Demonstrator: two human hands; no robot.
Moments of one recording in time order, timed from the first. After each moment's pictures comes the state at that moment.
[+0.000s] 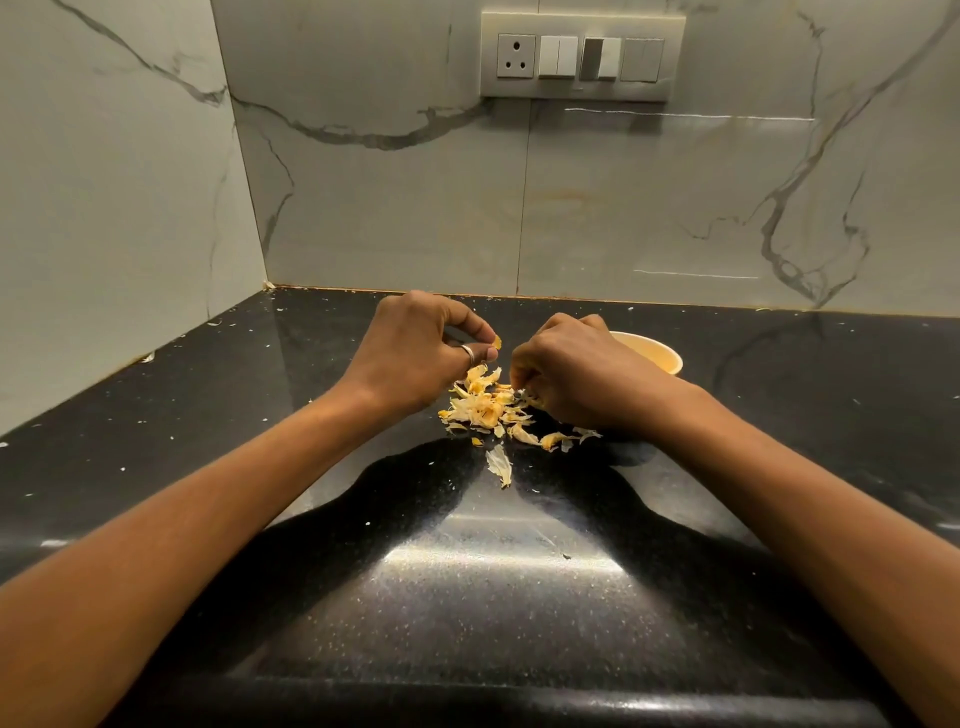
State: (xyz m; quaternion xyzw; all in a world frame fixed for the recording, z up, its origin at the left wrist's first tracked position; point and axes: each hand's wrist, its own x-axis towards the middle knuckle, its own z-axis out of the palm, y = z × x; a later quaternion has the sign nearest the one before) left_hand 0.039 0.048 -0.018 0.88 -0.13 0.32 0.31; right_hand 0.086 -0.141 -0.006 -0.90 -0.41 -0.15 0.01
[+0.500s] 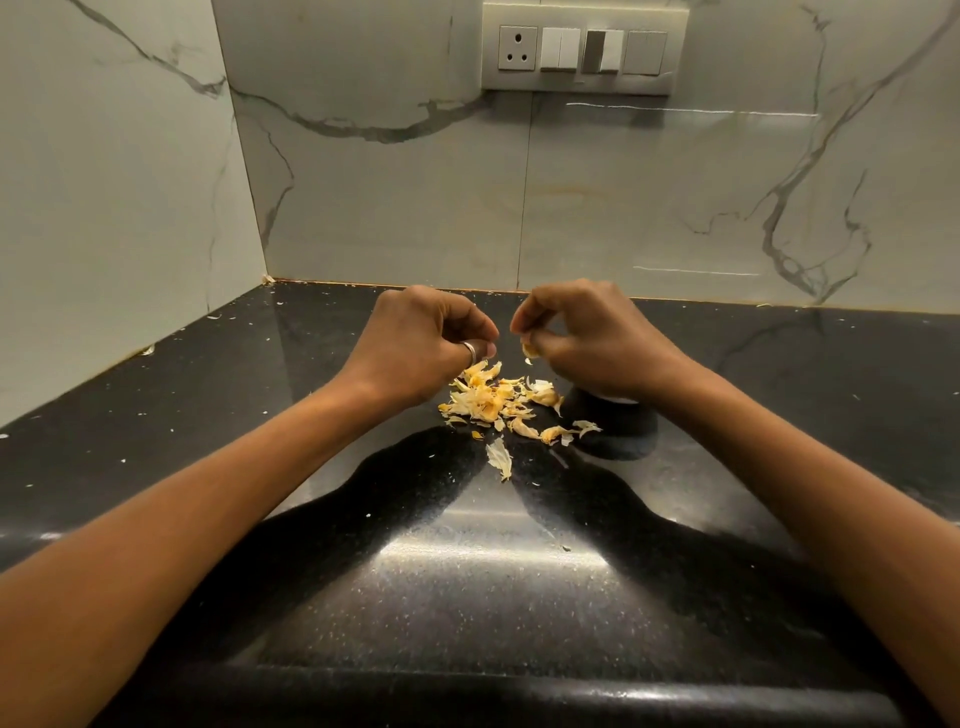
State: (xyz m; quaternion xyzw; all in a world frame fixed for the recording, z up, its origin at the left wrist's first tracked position) left_hand 0.040 0.051 -0.019 0.88 -0.15 0.32 0.31; right_hand 0.088 -0.145 0.006 -0.87 -0.39 -0.18 0.25
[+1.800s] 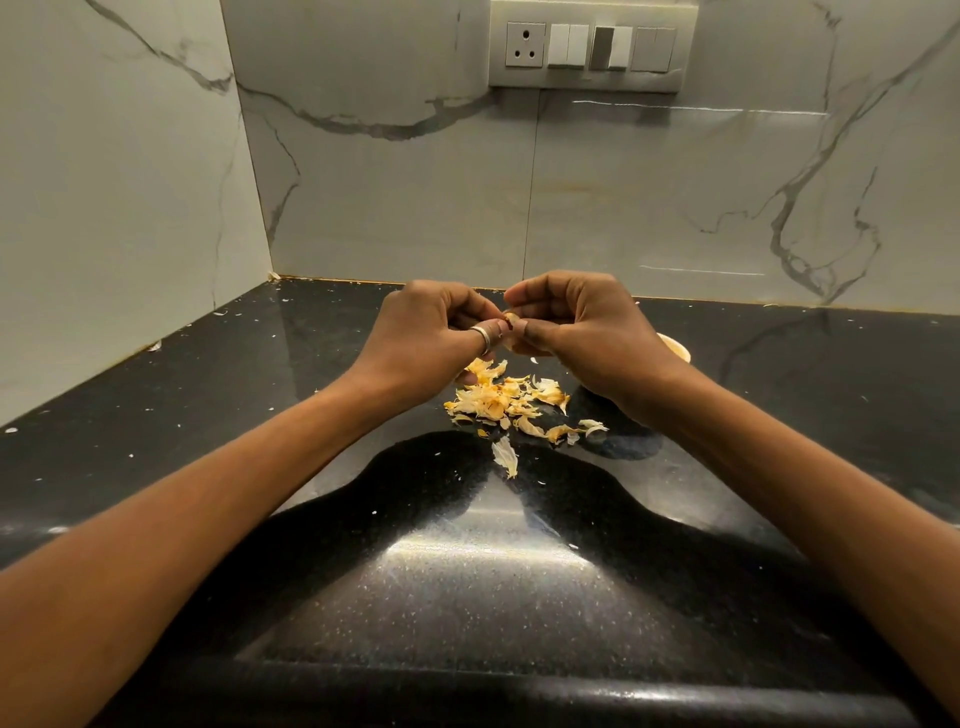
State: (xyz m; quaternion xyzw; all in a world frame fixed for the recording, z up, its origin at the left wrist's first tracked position) left_hand 0.037 0.044 -0.017 0.84 -0.13 0.27 0.45; right_hand 0.076 -0.135 0.001 -0.79 -0.32 -0.05 0.52
